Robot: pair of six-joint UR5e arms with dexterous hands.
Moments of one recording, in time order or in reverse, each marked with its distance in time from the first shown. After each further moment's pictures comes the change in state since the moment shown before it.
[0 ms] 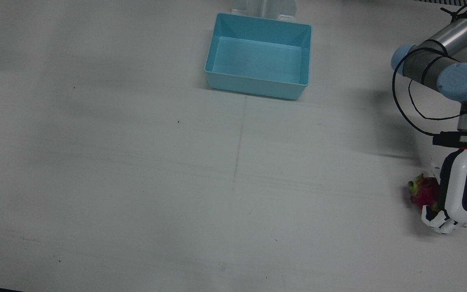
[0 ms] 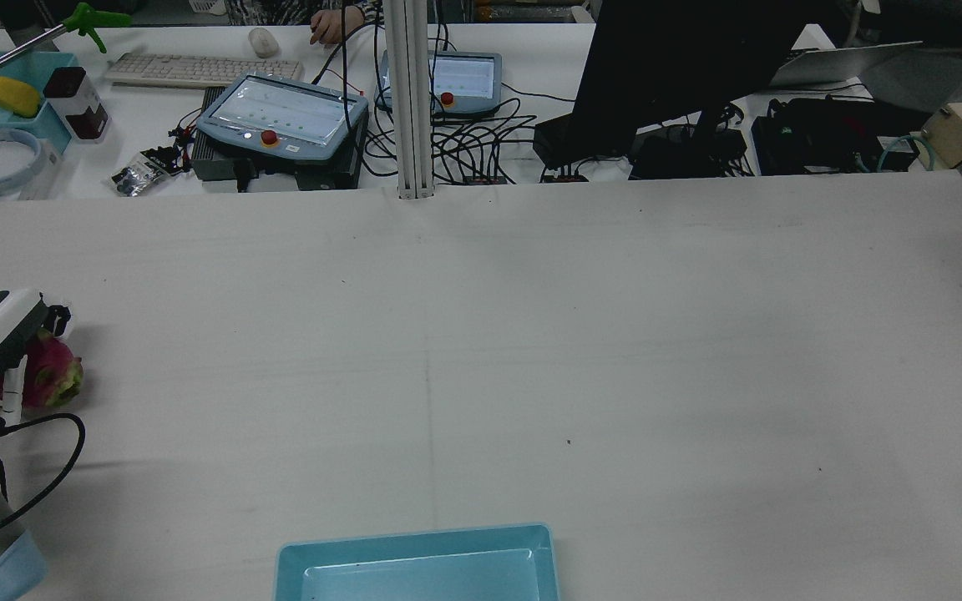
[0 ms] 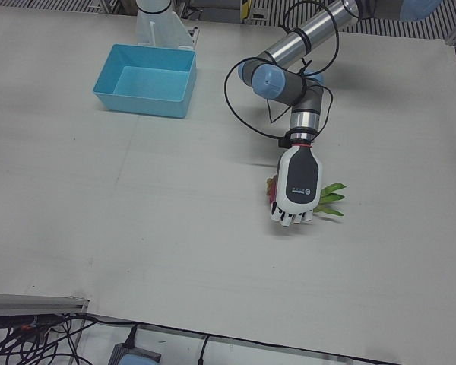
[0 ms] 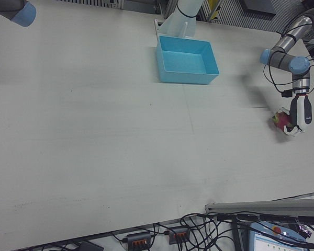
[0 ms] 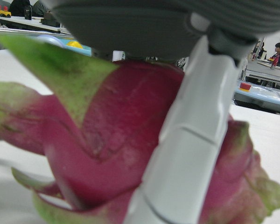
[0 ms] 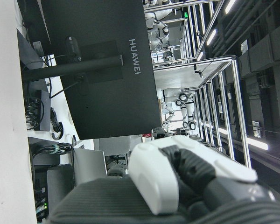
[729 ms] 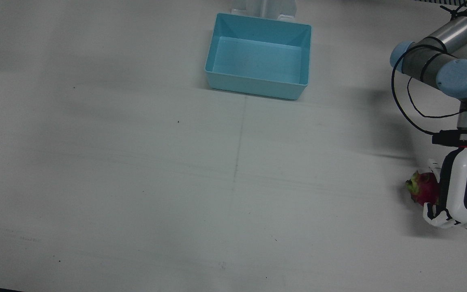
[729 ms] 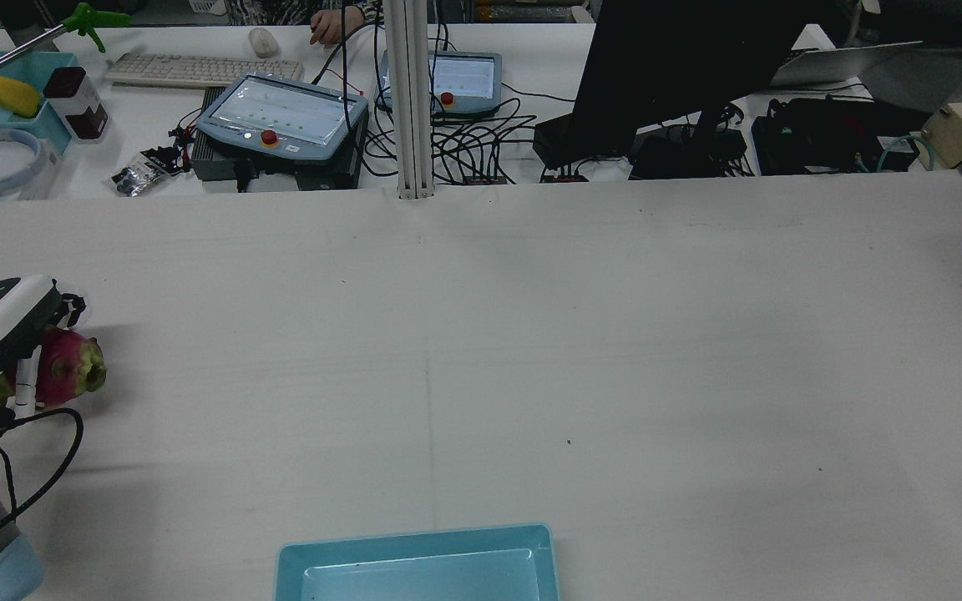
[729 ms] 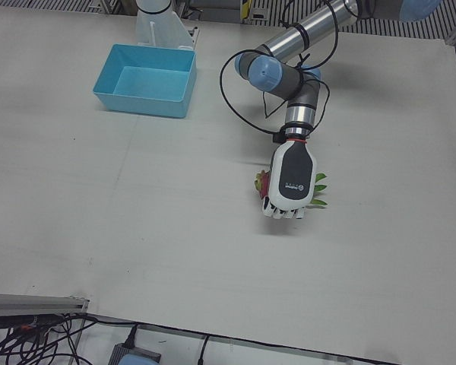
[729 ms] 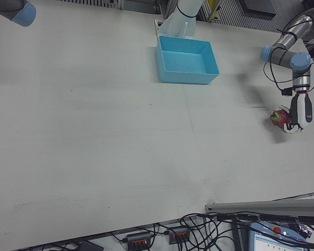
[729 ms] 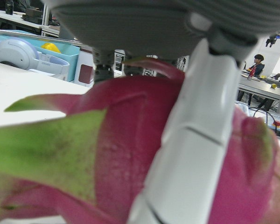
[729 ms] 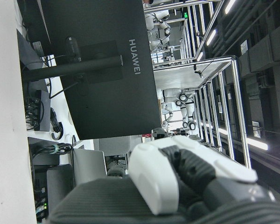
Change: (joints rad) left arm 0.002 -0.001 -0.092 0.009 0.015 -0.005; right arm 0.000 0.000 0.000 0.000 0.001 0.000
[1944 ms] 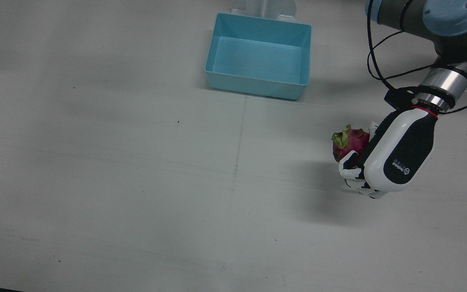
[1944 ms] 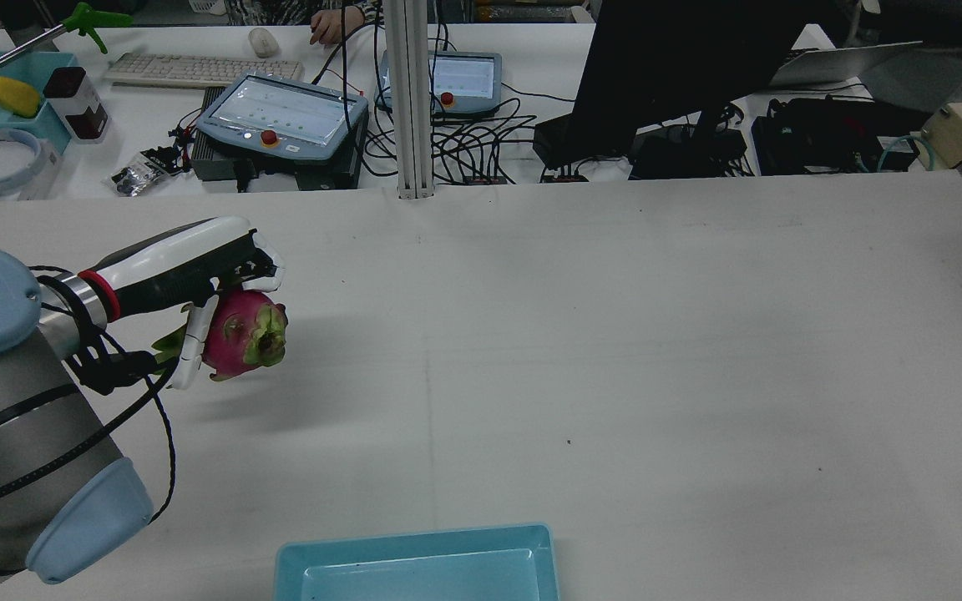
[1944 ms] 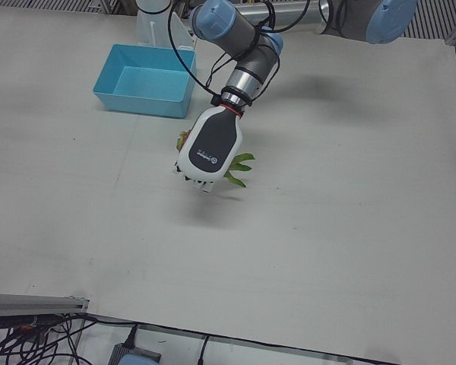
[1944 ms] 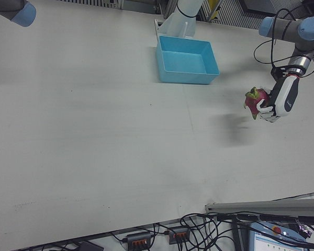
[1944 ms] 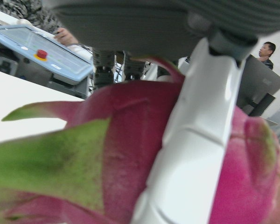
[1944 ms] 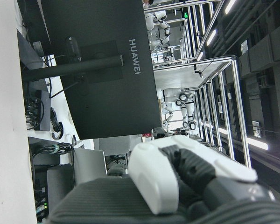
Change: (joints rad) left arm -0.012 -0.364 -0.153 0.208 0.403 -0.005; right arm 0.000 0.000 0.000 0.000 -0.002 0.000
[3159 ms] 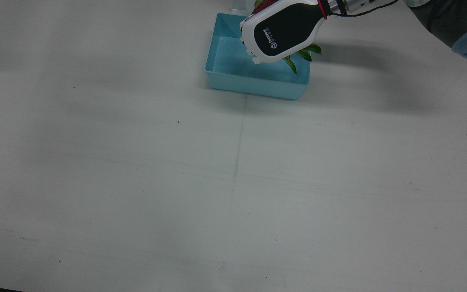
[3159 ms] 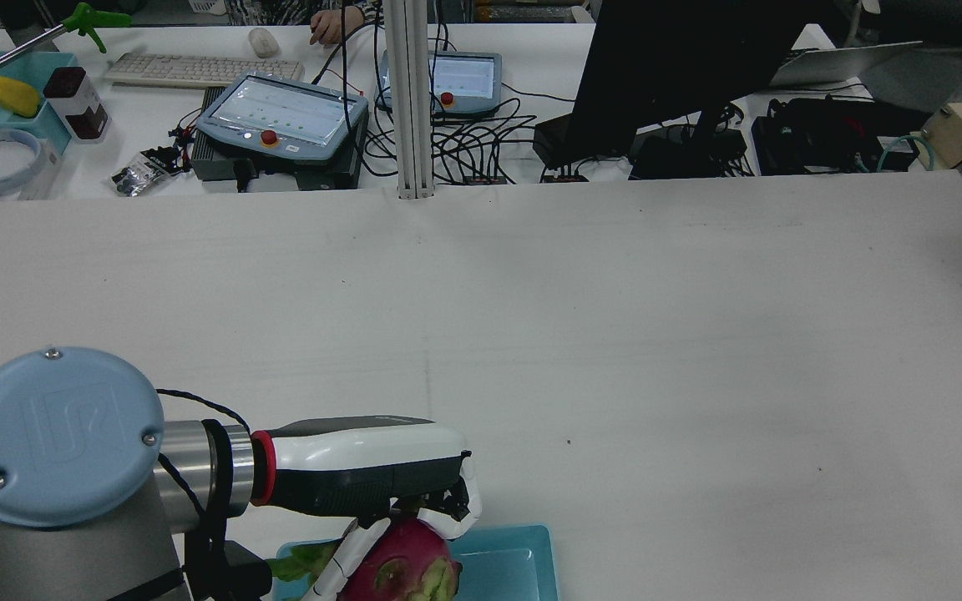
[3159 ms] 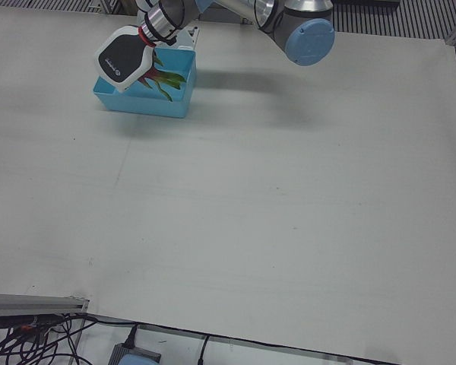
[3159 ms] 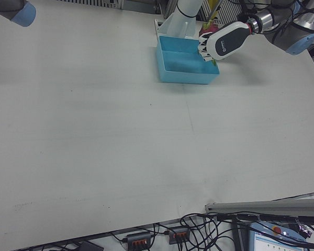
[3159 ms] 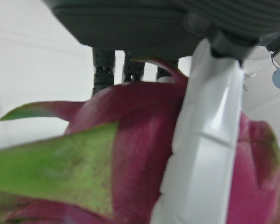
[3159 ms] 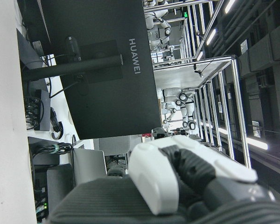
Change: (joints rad) left arm 0.291 -0.263 -0.157 0.309 0.340 -0.002; right arm 0.001 0.000 0.000 0.000 0.001 0.000
